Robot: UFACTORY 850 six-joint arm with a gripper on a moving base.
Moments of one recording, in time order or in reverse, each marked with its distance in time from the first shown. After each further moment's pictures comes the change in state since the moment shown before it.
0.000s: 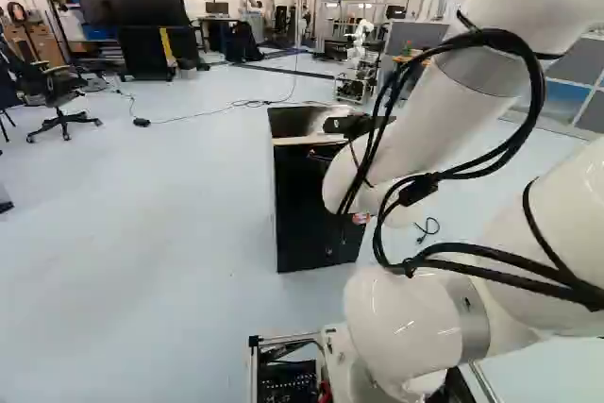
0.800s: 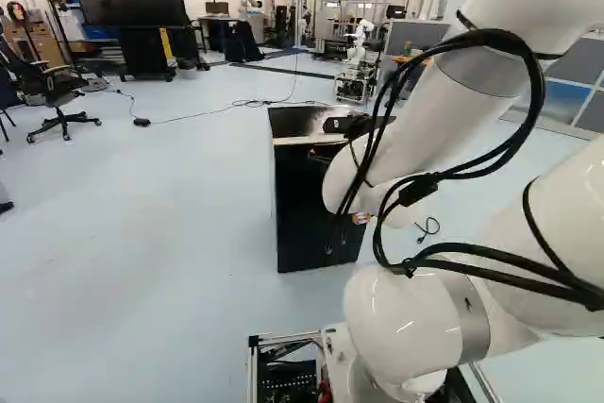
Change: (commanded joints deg) arm 0.0 0.0 0.0 0.0 0.0 0.0
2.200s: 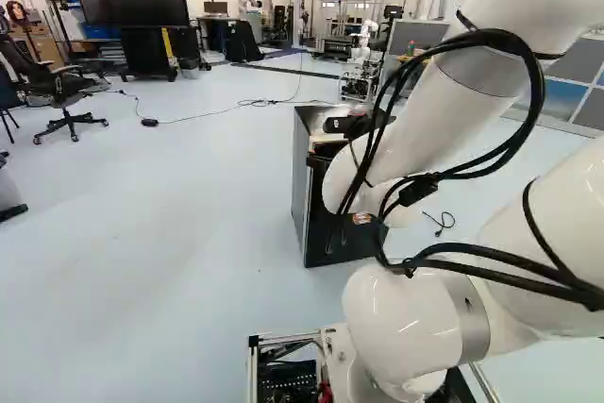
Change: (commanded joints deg) arm 0.0 0.0 0.0 0.0 0.0 0.0
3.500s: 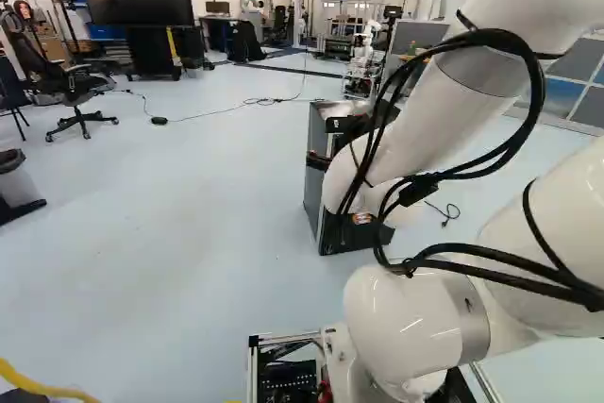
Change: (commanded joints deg) arm 0.0 0.0 0.0 0.0 0.0 0.0
